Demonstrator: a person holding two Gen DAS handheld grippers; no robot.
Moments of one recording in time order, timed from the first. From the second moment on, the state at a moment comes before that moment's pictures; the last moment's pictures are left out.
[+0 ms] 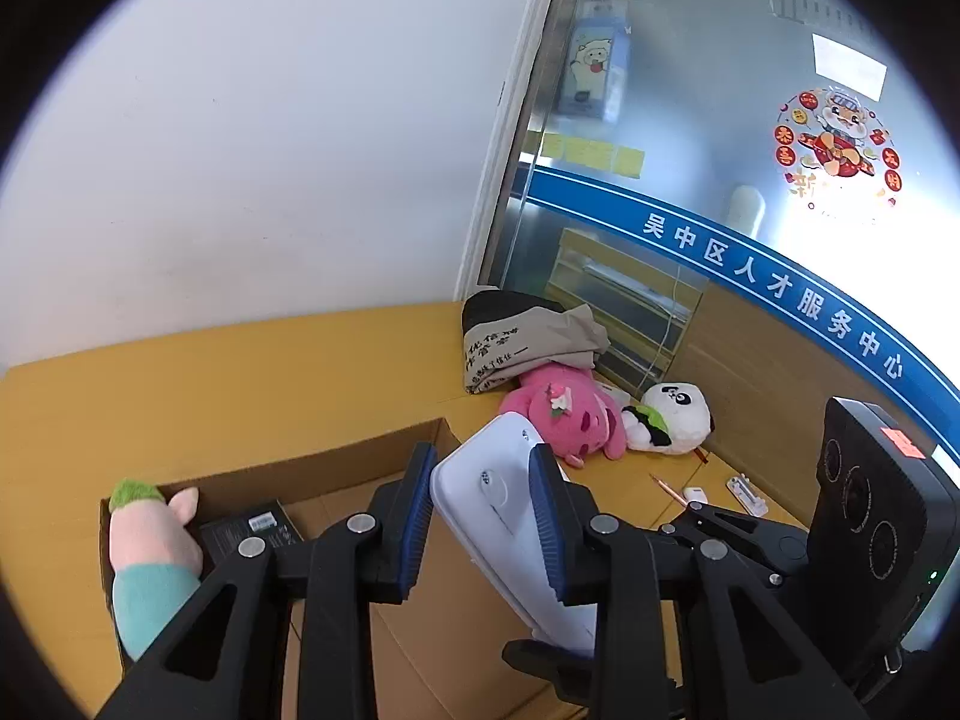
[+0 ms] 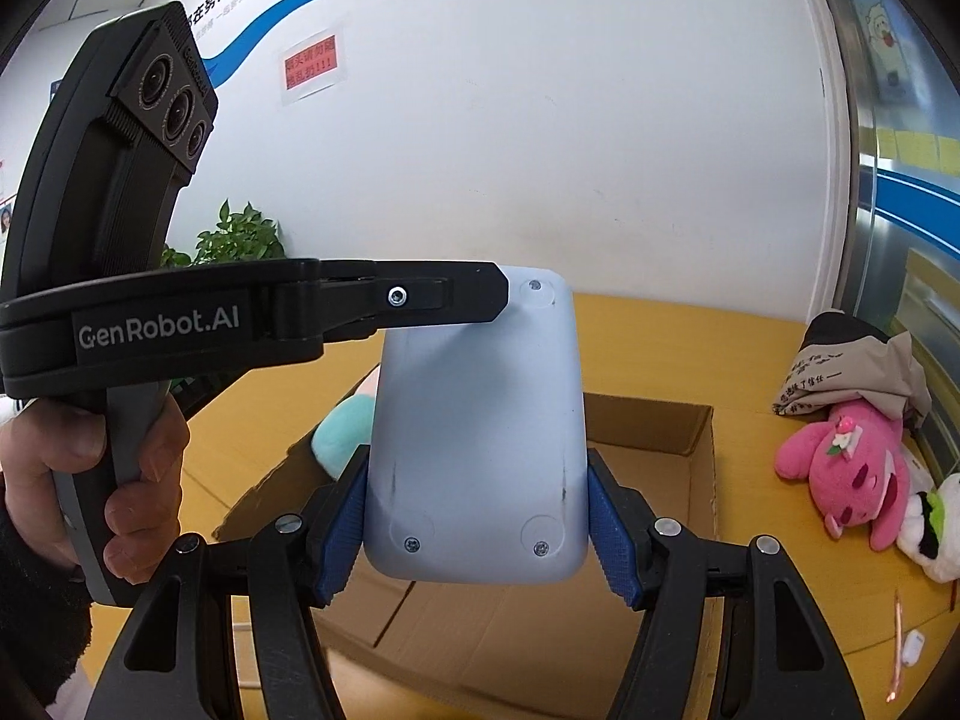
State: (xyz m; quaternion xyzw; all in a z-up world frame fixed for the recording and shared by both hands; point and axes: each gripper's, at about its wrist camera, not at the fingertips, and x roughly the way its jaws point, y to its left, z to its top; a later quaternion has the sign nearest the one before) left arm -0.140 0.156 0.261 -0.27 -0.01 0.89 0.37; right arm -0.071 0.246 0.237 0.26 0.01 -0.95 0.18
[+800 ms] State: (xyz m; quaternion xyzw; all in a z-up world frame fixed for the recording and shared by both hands) left arm -0.341 0.216 0.142 -0.40 0.01 0.85 0.35; right arm -0.284 0.281 0.127 0.39 -0.05 -0.90 0.16
